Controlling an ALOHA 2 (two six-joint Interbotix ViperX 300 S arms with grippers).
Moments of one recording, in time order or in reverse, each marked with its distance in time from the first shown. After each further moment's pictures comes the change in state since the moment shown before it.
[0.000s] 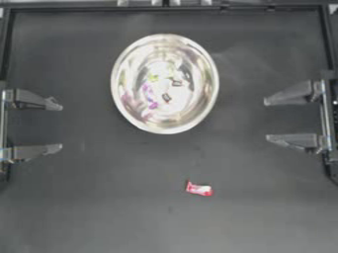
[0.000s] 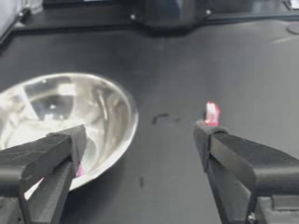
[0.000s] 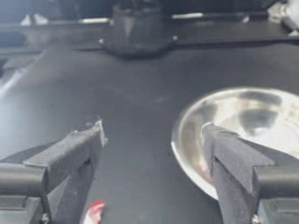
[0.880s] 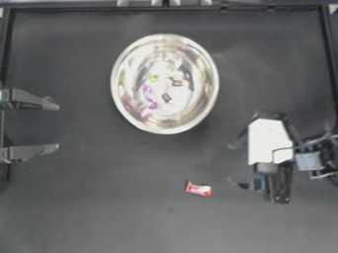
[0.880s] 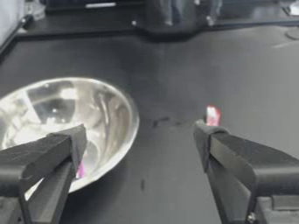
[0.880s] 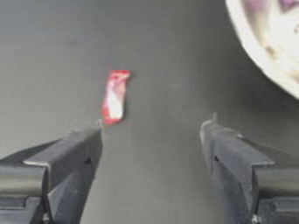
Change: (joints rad) left arm 0.000 -0.034 0.014 0.003 0.002 0.000; right arm 0.345 0.529 -0.471 0.376 0.773 -0.247
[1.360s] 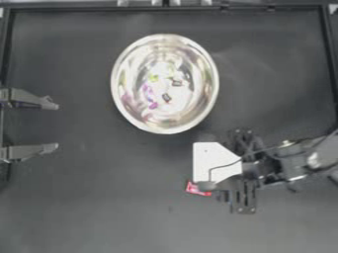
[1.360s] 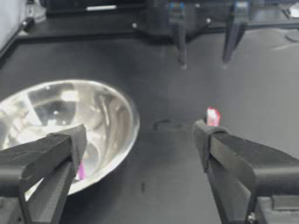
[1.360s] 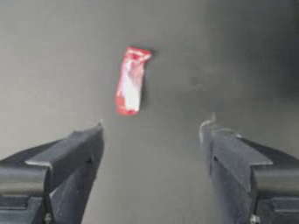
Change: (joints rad) left arm 0.000 -0.005 0.000 -0.002 0.002 0.002; right arm -0.021 0.301 -0.202 0.160 0.140 -0.163
